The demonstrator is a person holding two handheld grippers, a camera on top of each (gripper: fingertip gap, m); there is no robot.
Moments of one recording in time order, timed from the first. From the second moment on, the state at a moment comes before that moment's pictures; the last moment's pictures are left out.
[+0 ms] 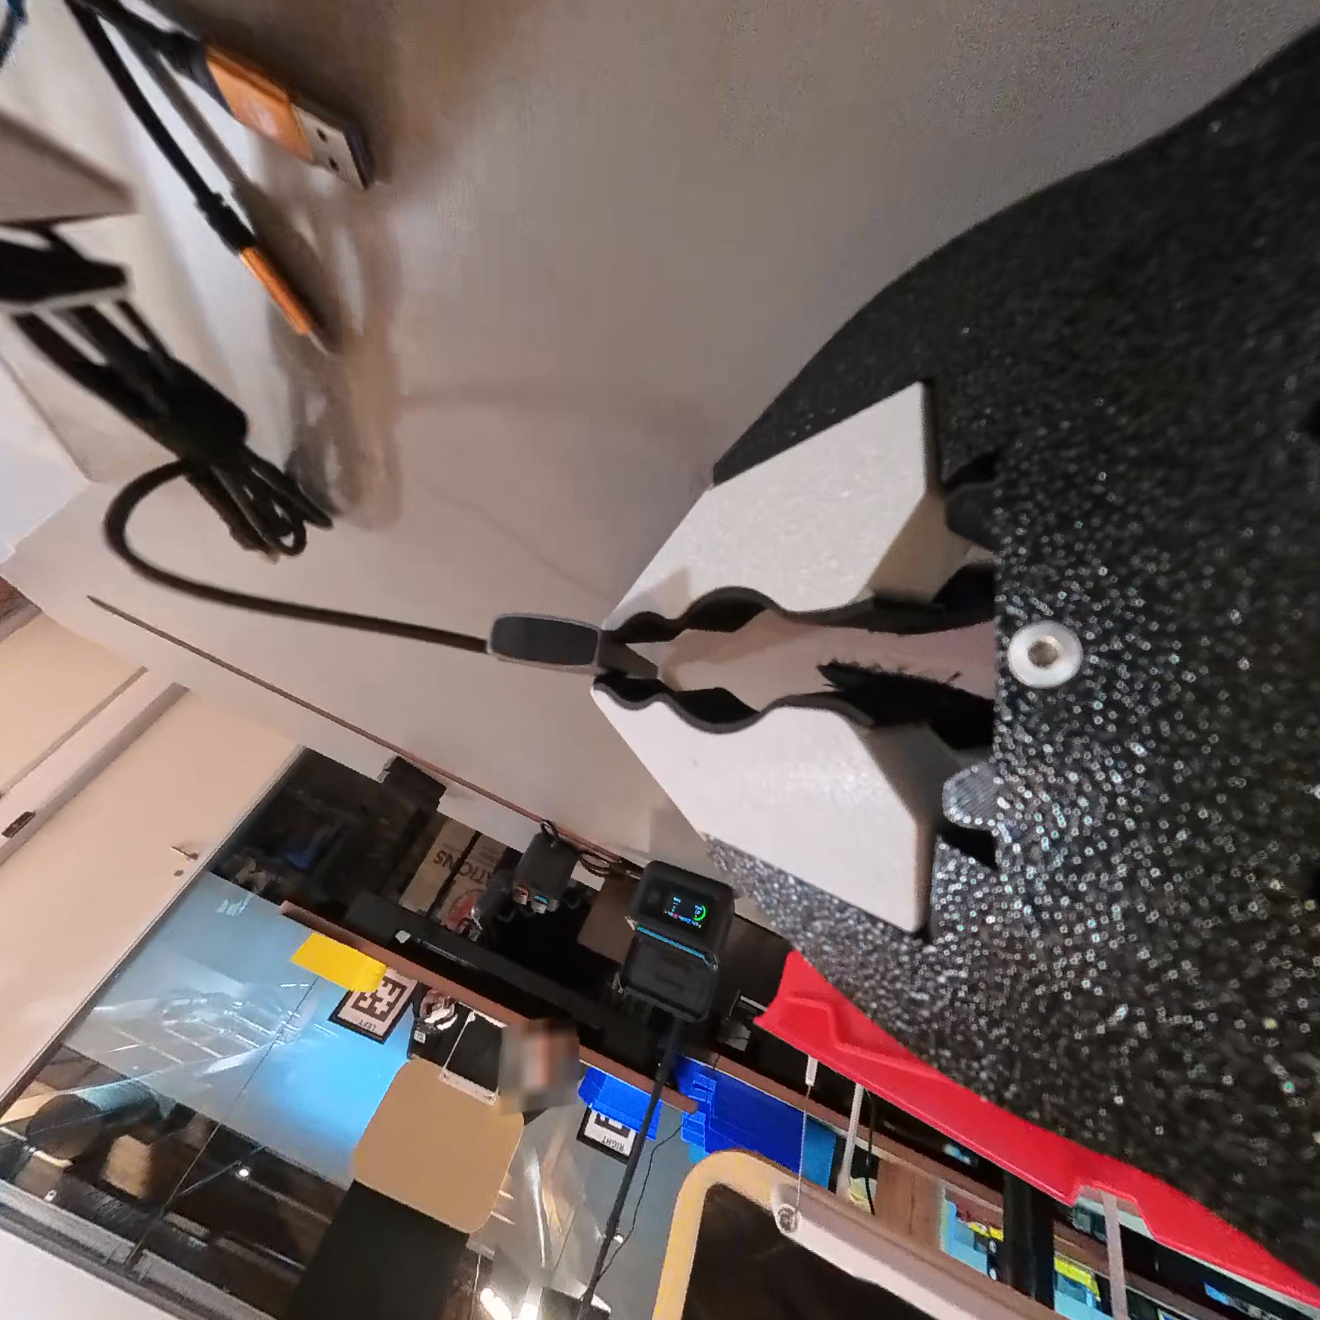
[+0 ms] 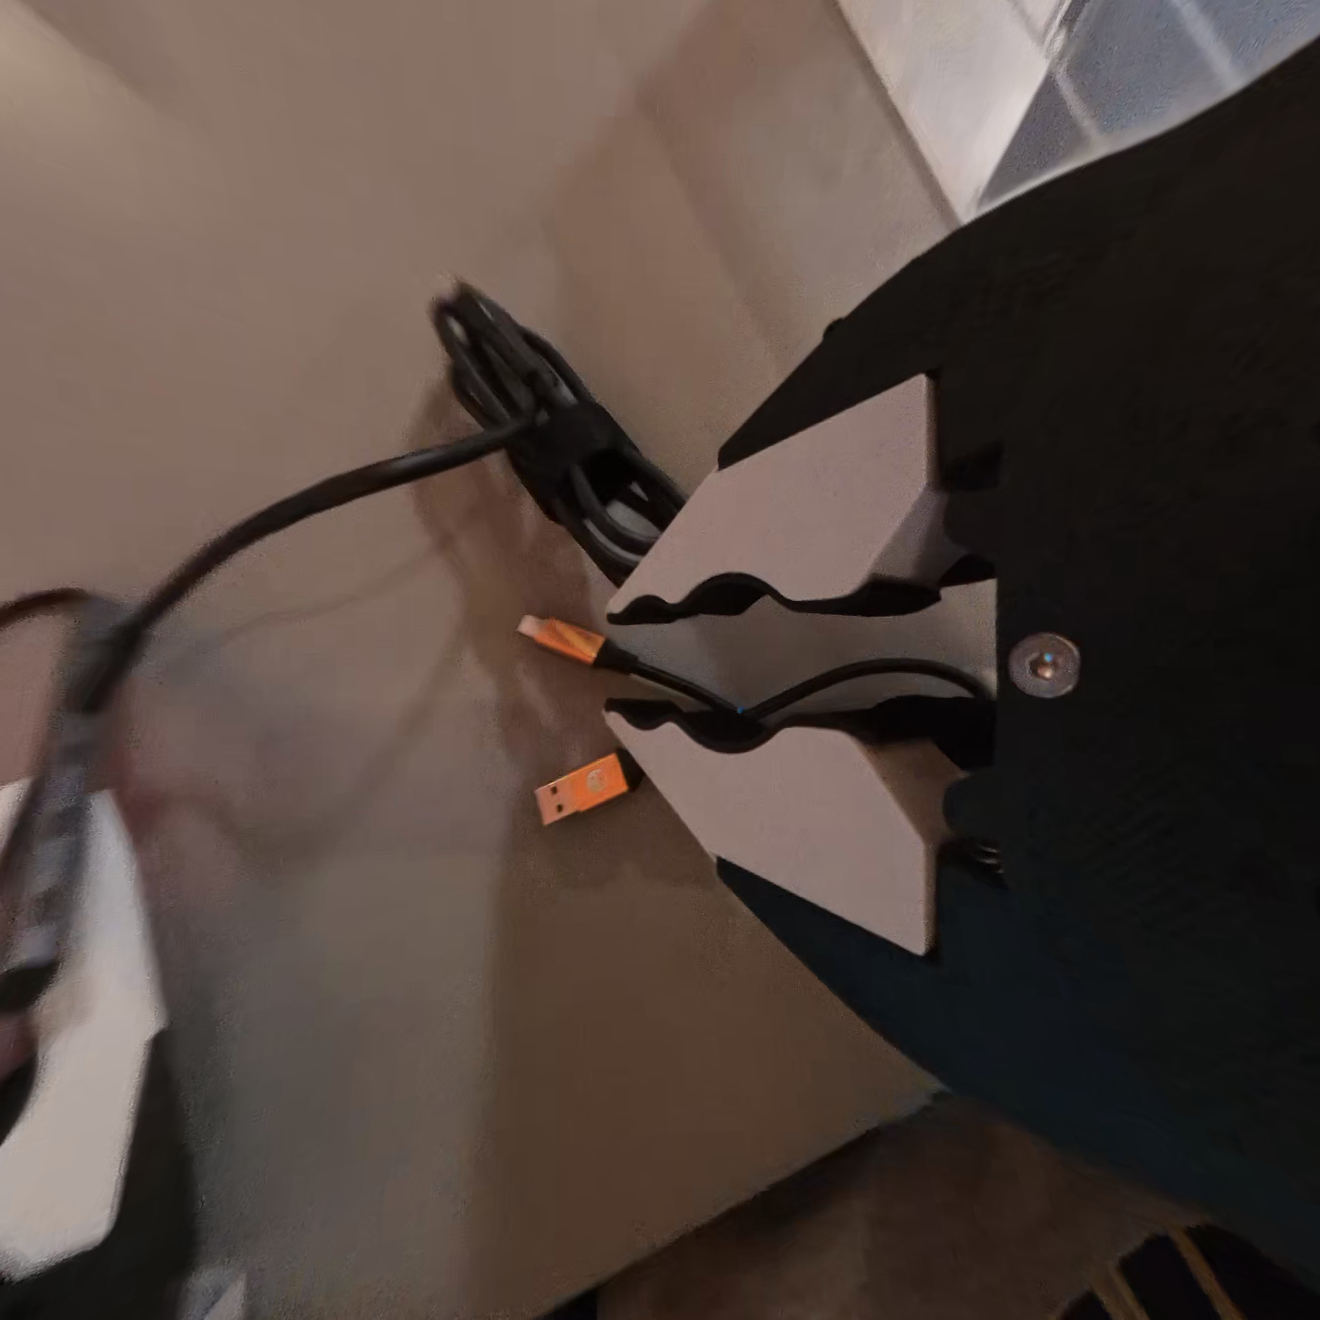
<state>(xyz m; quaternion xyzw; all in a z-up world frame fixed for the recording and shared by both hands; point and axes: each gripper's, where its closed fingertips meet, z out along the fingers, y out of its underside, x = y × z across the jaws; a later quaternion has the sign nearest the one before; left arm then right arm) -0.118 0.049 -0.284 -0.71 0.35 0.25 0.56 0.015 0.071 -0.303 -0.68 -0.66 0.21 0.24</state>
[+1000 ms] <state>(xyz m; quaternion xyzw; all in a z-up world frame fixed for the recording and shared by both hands) -0.068 0.019 -0.284 -0.62 0.49 0.10 0.61 -0.037 0.029 -0.292 -0.47 -0.86 0.18 0.11</state>
